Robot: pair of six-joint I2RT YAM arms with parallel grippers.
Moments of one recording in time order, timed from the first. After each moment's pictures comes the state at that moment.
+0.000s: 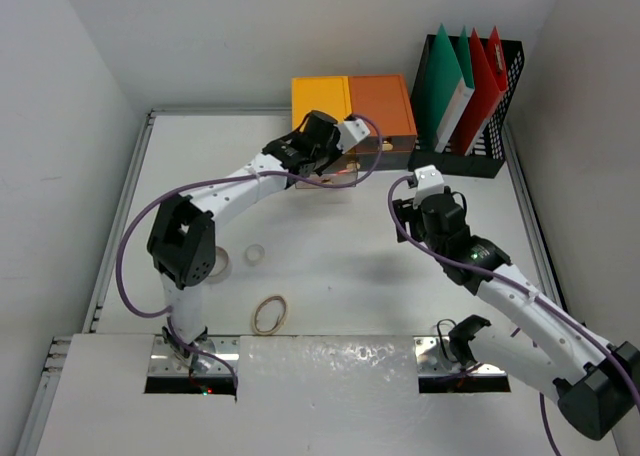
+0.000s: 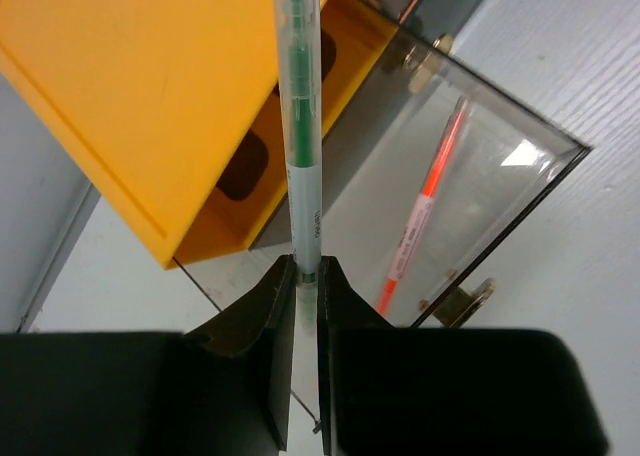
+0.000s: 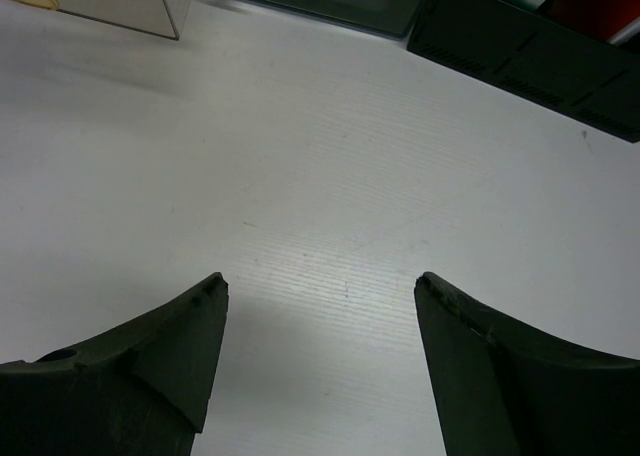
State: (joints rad) left arm -0.64 1.90 1.63 -0.39 -0.18 0.46; right arm 0.56 0.89 0.65 -0.30 0.37 0.05
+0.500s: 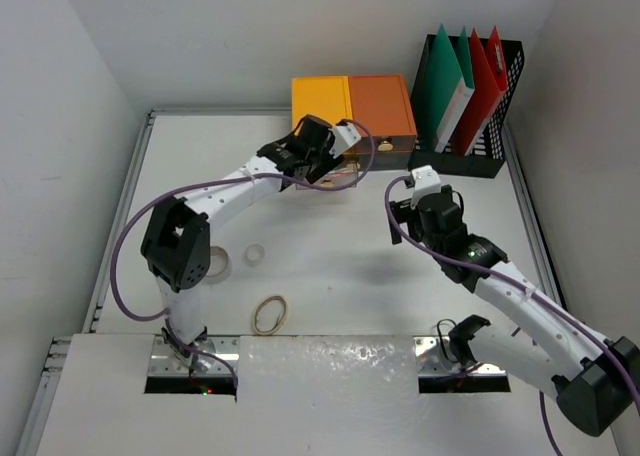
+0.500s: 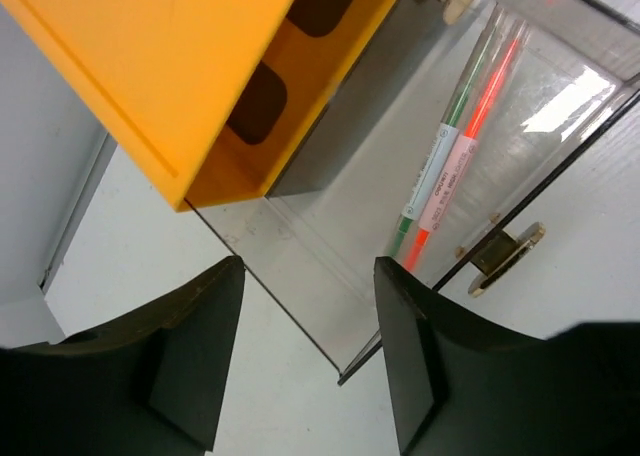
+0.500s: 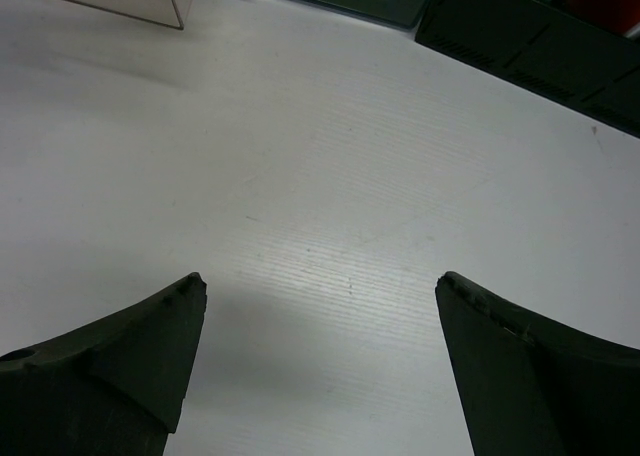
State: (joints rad) left arm -0.63 1.87 1.56 -0.41 -0.26 0.48; right arm 0.56 0.91 0.65 -0.30 0.37 0.05
